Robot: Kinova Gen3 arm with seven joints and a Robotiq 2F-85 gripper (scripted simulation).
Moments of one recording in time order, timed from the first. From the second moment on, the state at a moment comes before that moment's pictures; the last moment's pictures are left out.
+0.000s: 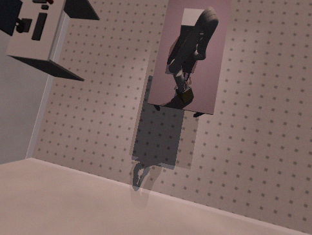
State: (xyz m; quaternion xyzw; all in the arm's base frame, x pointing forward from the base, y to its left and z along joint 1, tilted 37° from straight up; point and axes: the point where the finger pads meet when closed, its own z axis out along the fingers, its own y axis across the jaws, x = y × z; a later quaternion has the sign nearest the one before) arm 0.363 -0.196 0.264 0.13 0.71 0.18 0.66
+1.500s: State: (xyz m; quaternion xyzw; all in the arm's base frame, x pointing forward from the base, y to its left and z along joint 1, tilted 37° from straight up) arm 0.286 -0.193 0.247 0.13 0.71 0.18 0.66
